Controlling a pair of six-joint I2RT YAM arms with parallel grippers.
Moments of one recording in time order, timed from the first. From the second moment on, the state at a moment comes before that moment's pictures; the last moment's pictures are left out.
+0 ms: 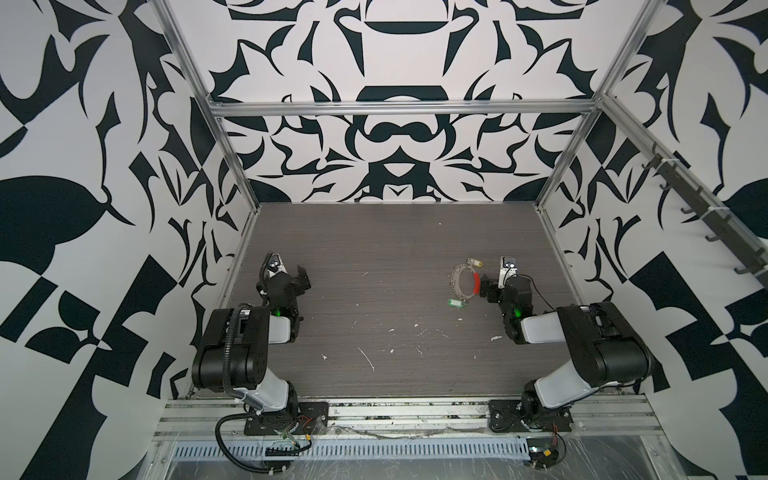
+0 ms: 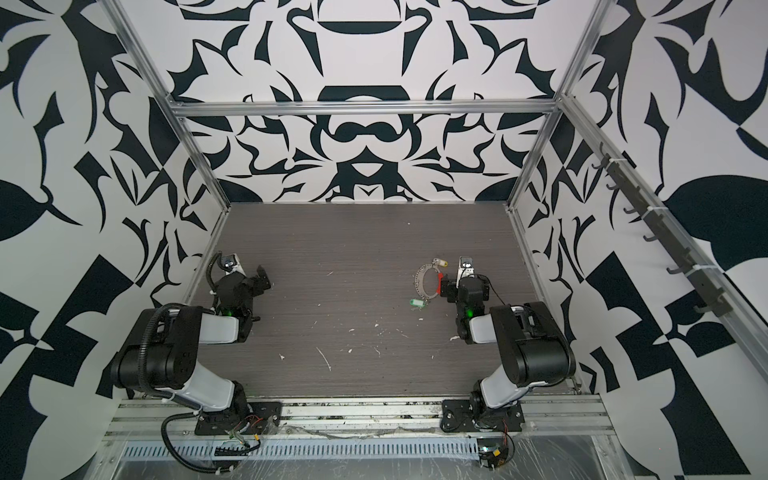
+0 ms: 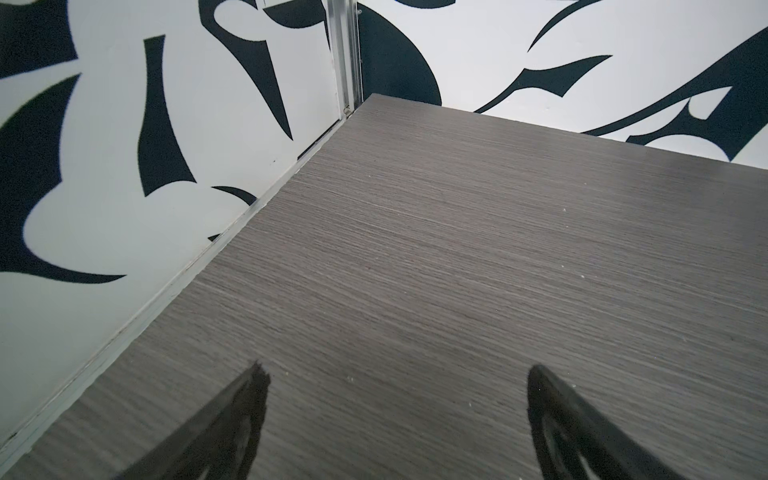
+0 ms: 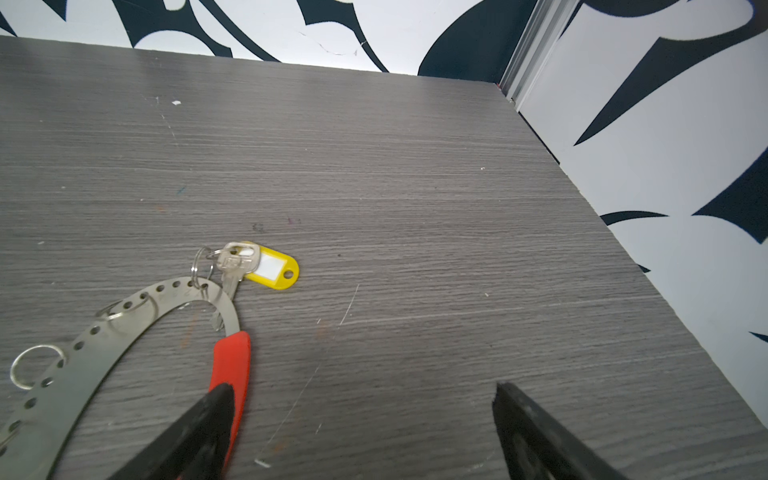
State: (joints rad) left arm 0.02 1.56 0.35 0.87 -0.28 -0.13; right arm 0.10 1.57 0.33 0.80 0.23 0.00
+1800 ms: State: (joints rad) left arm 0.09 1.22 0.67 -0.02 0.02 -0.94; right arm 0.10 1.55 0.90 -0.08 -0.06 0.45
